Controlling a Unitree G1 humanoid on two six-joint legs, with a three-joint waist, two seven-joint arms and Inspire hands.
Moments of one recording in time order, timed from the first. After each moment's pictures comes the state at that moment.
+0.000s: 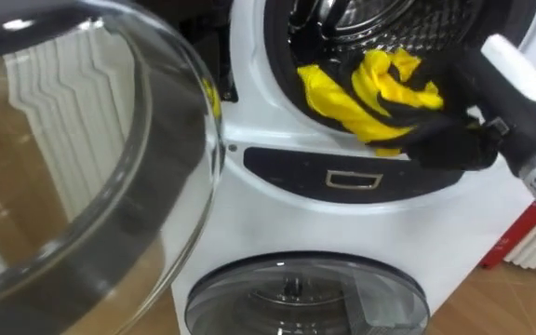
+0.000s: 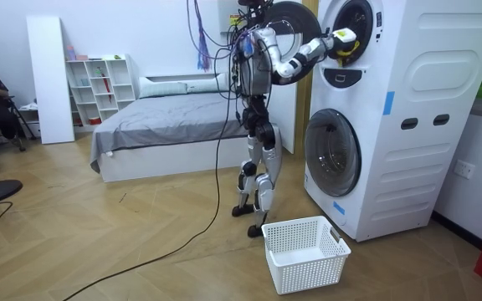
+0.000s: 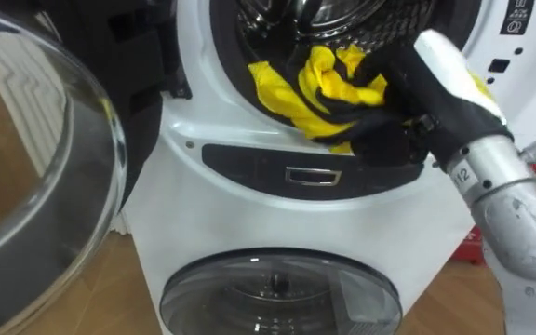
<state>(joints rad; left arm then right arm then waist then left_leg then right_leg) 0.14 0.29 0.10 0.97 0.04 0.16 -0.10 -0.15 -0.54 -0.11 -0.53 -0.35 0.32 0.30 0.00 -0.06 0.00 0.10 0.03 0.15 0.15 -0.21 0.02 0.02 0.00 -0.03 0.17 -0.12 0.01</state>
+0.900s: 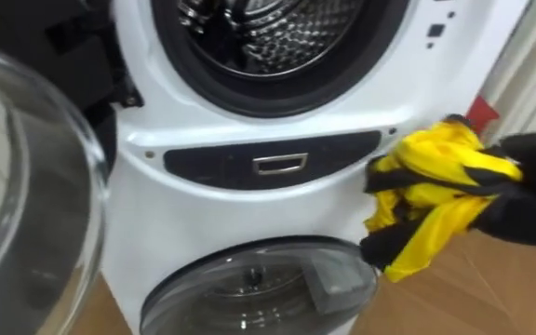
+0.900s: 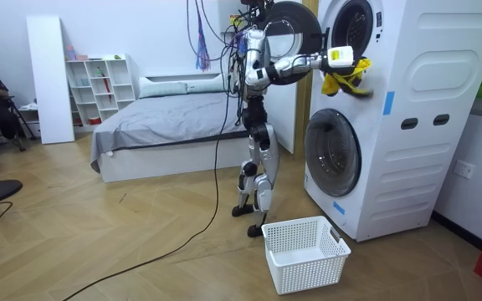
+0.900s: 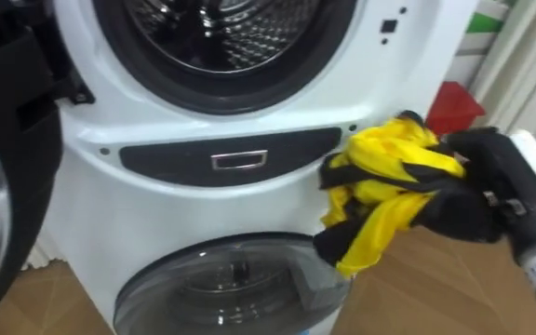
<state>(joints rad) 0.26 0.30 0.12 0.90 0.10 0.13 -0.09 0.16 -0.46 -0.39 -0.43 -0.07 0.26 0.17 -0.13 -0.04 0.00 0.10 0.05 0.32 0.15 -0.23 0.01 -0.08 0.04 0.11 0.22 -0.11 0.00</state>
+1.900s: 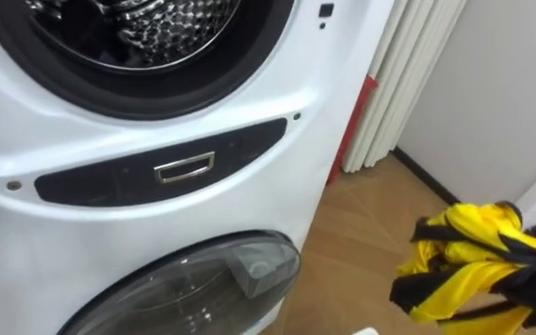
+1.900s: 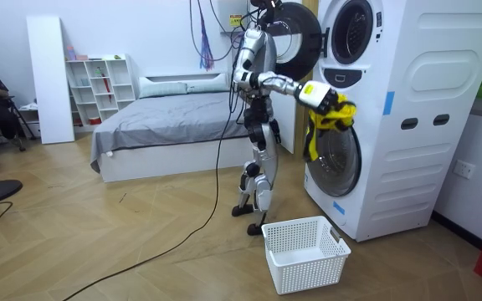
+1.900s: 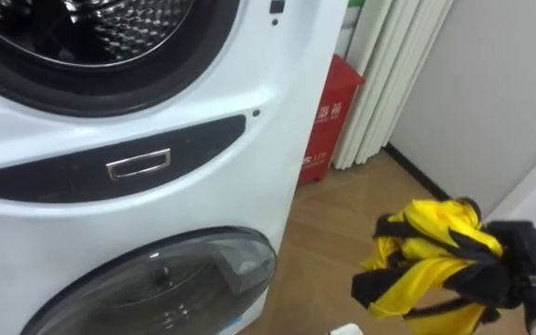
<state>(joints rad) 0.21 0.28 0.01 1.03 0.09 0.11 0.13 0.20 -0.41 -0.32 -0.05 -0.12 0.22 0.03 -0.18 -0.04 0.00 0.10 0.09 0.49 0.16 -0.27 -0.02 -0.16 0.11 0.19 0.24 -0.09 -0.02</state>
